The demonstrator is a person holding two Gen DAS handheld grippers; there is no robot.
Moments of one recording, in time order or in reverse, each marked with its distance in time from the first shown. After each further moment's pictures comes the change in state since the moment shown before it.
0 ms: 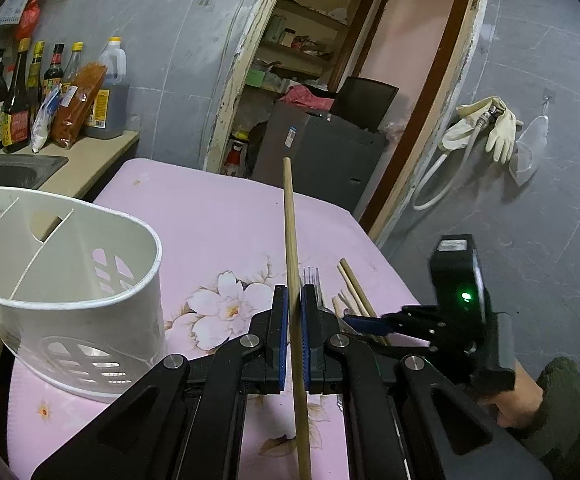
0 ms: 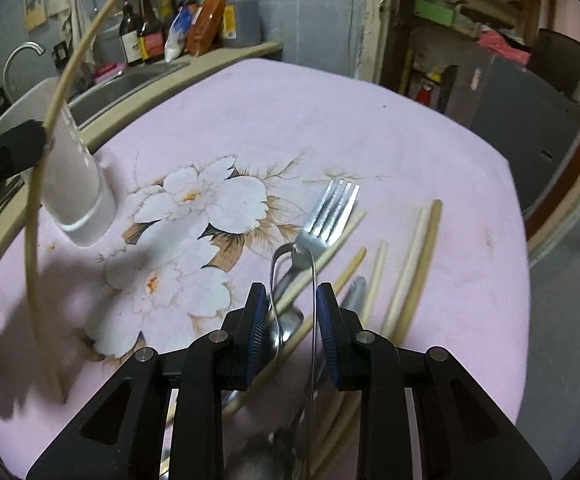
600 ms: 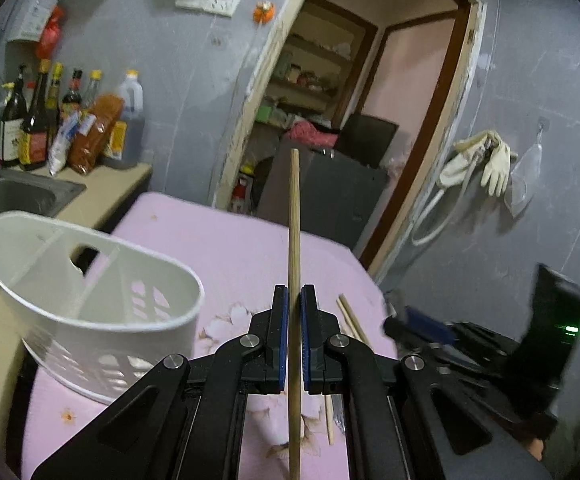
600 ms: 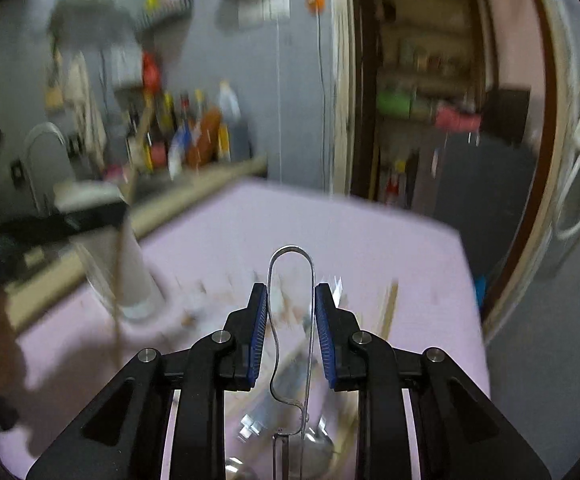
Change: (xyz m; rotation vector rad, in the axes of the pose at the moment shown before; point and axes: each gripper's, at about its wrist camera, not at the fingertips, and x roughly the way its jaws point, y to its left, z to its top) left arm -0.047 -0.003 0.010 -0.019 -0.155 0.016; right arm -0.111 0.033 -0.029 0.077 -0.495 -0.076
